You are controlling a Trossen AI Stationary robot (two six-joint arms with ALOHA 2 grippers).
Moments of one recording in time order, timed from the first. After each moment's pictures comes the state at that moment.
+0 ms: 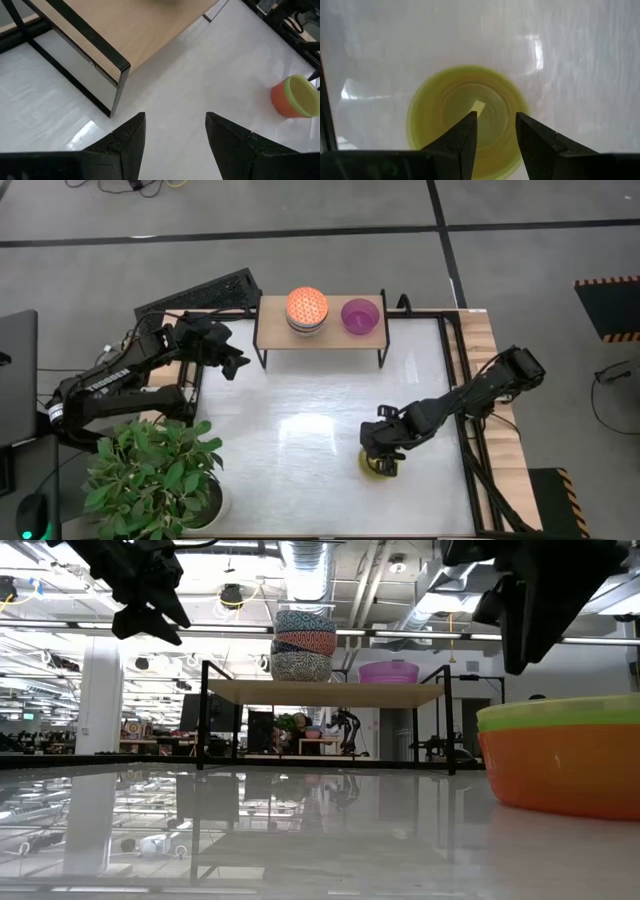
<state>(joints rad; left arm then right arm) 0.56 0.77 0.82 -0.73 0.16 -0.36 0.43 1.59 1.21 -0.86 0.08 0.56</state>
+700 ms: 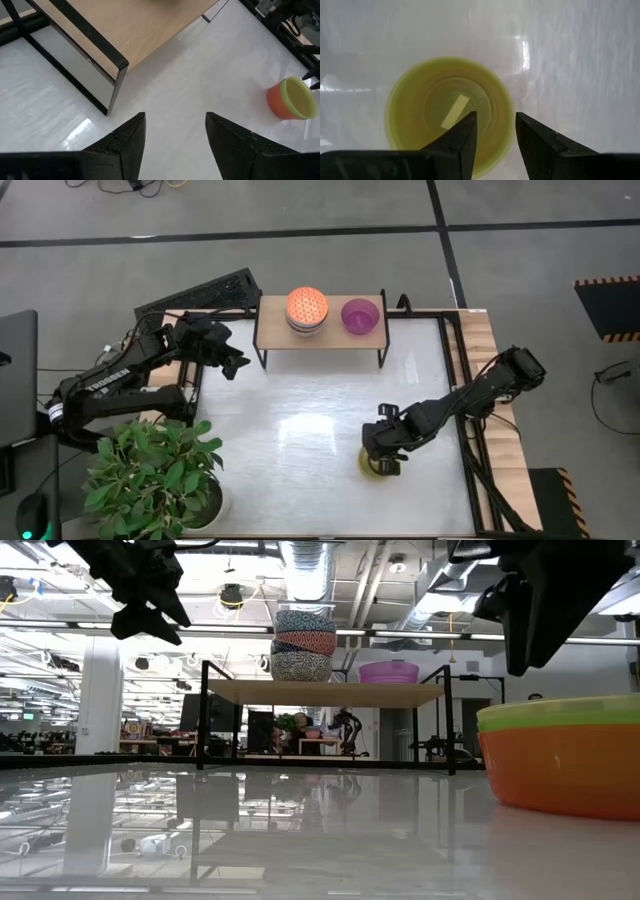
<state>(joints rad) 0.56 0.77 0.82 -0.73 0.17 -0.39 0.44 1.59 1.21 -0.89 0.13 0.51</state>
